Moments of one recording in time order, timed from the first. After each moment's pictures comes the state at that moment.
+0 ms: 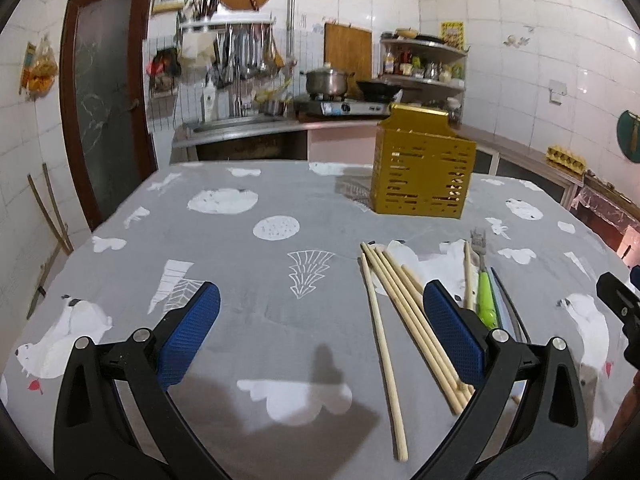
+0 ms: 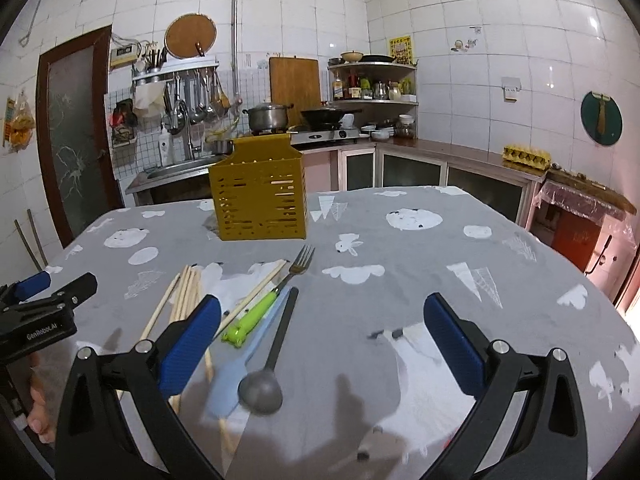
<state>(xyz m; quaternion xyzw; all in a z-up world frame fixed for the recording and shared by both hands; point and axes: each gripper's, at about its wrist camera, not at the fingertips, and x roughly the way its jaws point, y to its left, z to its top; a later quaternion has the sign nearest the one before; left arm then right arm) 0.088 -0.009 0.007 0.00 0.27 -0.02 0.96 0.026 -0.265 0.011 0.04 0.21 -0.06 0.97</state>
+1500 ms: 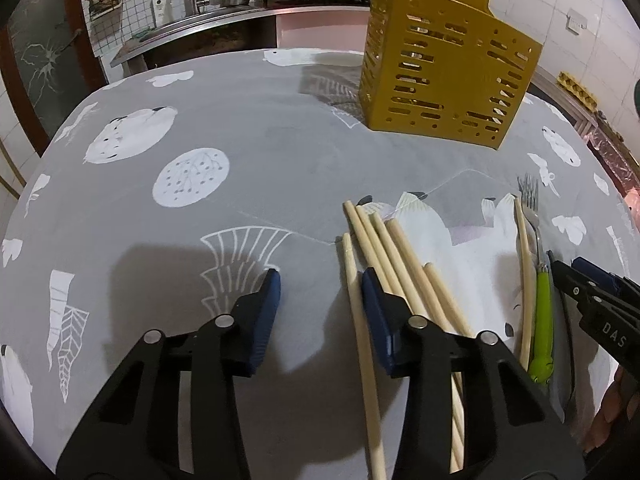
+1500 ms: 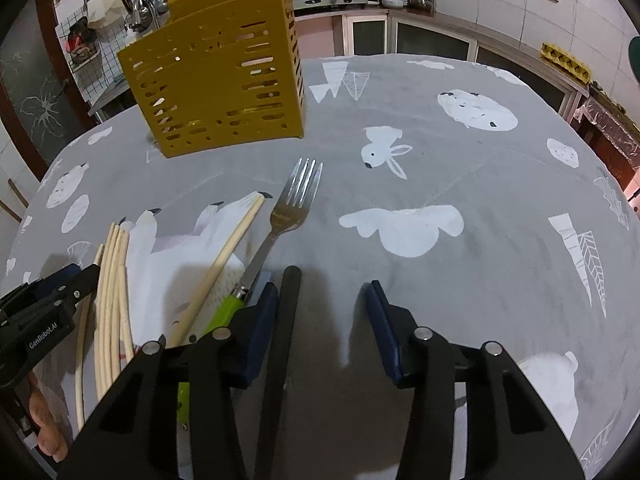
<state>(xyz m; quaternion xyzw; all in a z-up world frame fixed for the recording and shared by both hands) 0.234 -0.043 -0.051 0.01 0.46 -0.06 0.88 0.194 -0.274 -0.056 0.08 0.46 -0.05 0.88</state>
